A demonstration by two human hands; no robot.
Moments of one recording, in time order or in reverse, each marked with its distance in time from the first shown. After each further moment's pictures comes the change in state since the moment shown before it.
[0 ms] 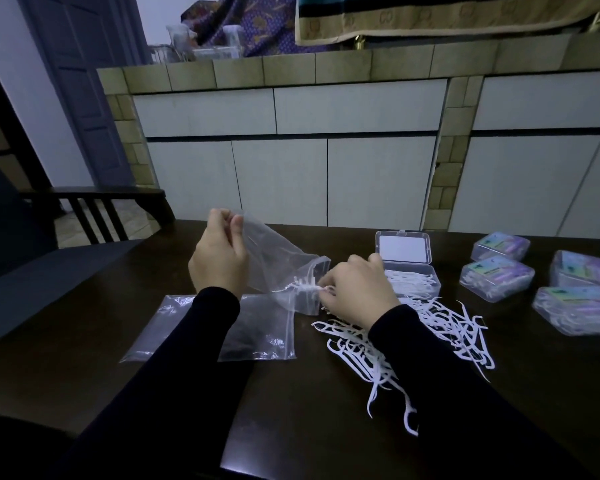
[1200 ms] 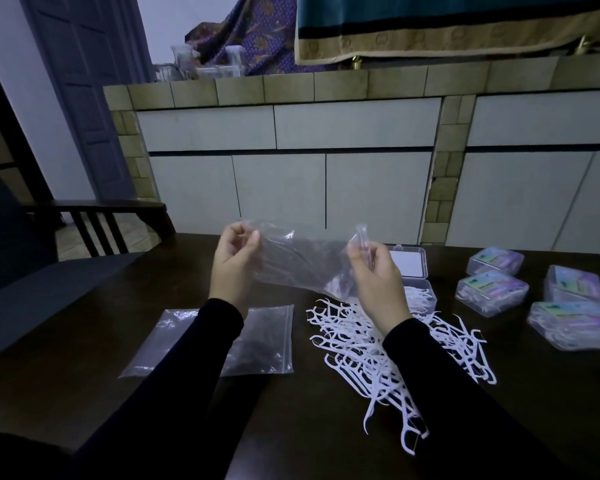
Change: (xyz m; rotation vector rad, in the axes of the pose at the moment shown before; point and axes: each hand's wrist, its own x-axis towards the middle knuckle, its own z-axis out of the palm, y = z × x) left_hand 0.001 0.015 0.006 -0.949 -0.271 -0.194; right_hand 0.004 0.020 -0.002 1.075 0.332 0.365
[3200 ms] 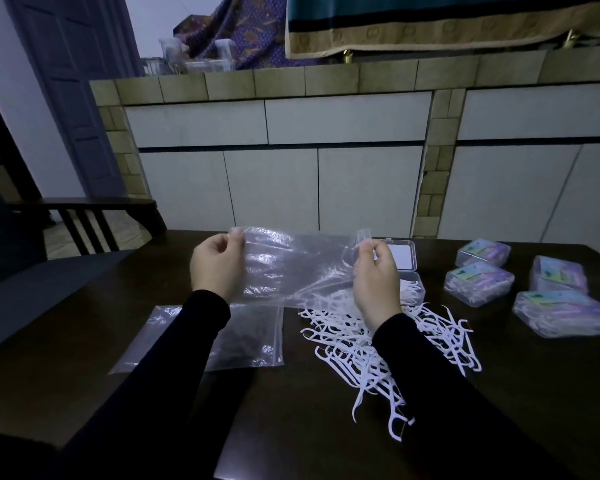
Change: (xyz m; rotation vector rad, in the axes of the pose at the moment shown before) left_hand 0.008 -0.006 -0.009 0.514 0.205 -0.087; right_hand -0.005 0.001 -0.001 0.124 0.162 0.054
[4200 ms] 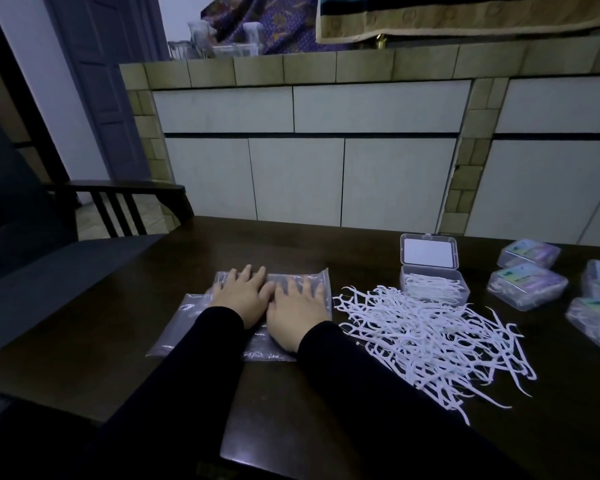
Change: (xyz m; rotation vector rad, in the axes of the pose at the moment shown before) left_hand 0.012 -0.065 -0.028 1.109 -0.629 -0.010; right_hand -0.058 0.009 0.120 -1.207 -0.826 -0.245
